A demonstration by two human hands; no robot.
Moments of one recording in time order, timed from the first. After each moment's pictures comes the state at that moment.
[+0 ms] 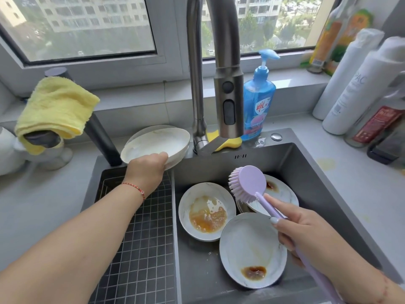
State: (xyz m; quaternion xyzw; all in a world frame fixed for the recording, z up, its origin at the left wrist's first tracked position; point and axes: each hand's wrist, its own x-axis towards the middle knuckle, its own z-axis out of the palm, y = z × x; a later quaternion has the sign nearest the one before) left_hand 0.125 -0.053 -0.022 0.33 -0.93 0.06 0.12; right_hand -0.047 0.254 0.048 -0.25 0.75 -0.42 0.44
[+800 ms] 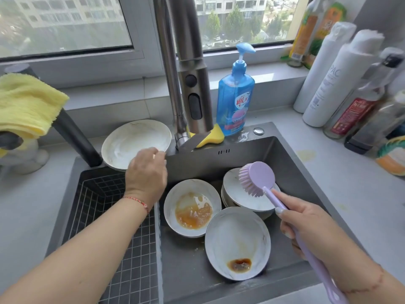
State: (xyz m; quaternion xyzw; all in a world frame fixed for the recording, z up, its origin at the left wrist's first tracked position) left_hand 0.095 -0.016 -0.048 0.31 -0.90 0.08 0.28; right_hand -0.075 0.280 0.042 -0.18 0.76 -0.47 0.42
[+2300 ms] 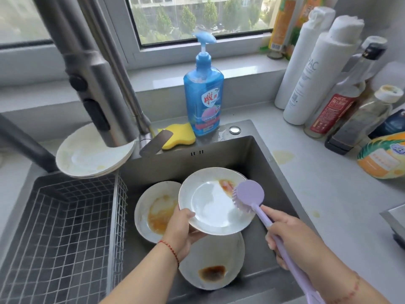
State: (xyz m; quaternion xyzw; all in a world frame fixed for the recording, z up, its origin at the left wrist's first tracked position) left_hand -0.008 0.138 -0.110 0.53 -0.29 -0.78 0.15; right_hand -0.150 0.308 -0.003 -0.12 0.76 -0.42 0.49
